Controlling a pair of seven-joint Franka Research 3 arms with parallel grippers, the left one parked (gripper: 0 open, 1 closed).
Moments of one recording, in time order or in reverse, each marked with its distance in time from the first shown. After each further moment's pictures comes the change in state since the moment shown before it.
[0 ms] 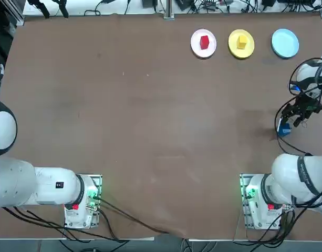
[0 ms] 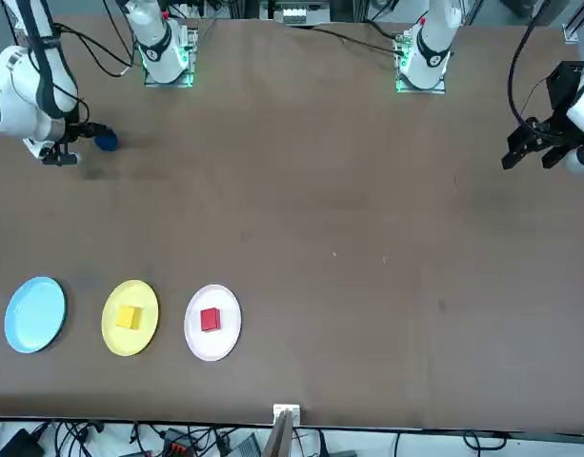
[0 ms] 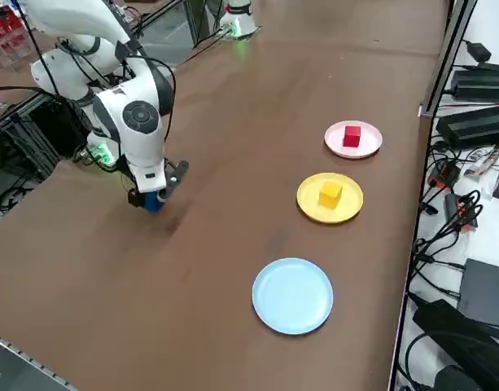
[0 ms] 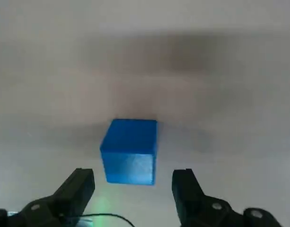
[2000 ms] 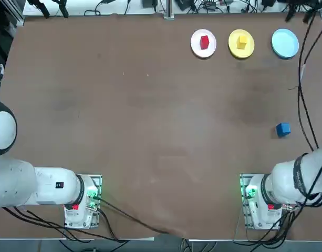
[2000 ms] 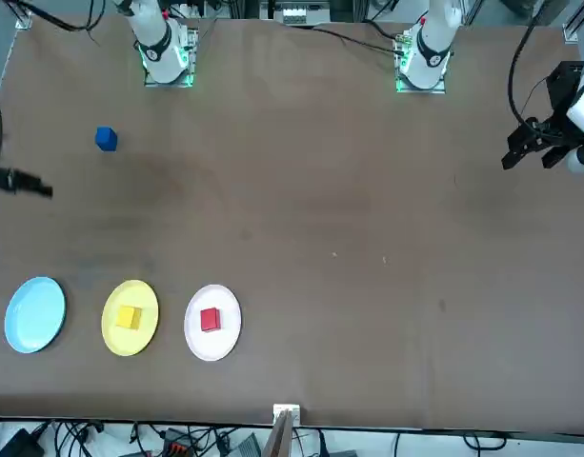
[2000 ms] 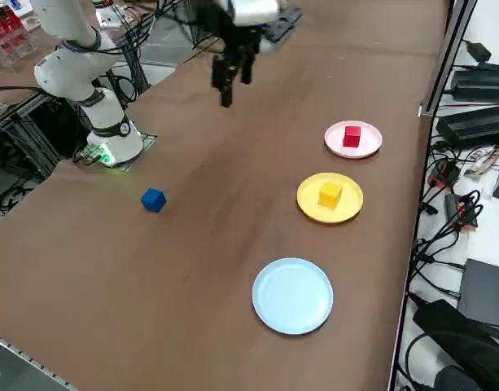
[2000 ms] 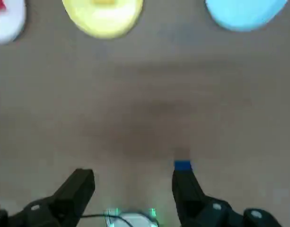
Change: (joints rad) arm 0.332 0.159 0.009 1.064 0.172 -0.776 0.262
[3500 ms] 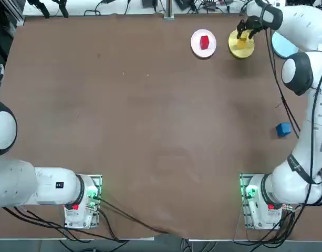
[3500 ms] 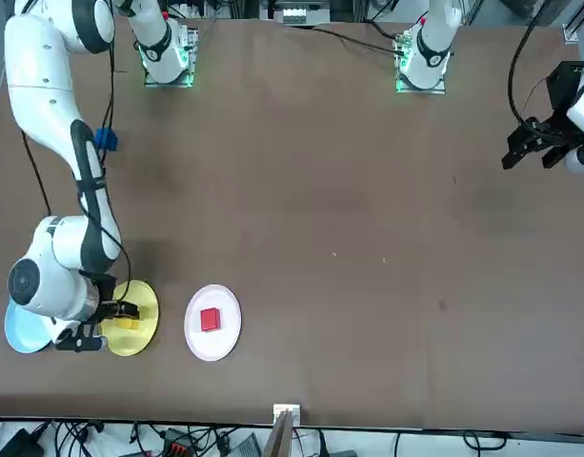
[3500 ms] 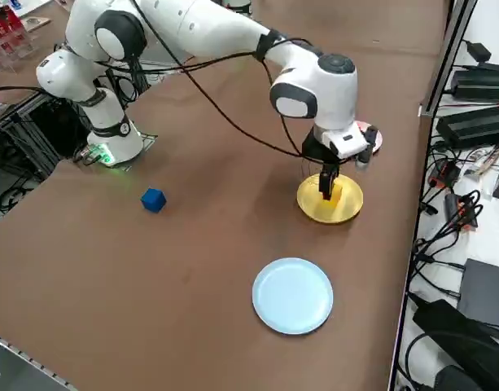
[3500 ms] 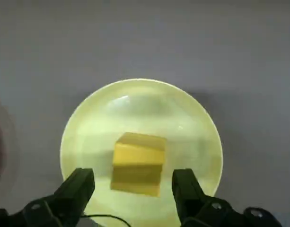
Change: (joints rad) arm 0.138 0.637 0.049 0.266 0.002 0.708 0.112
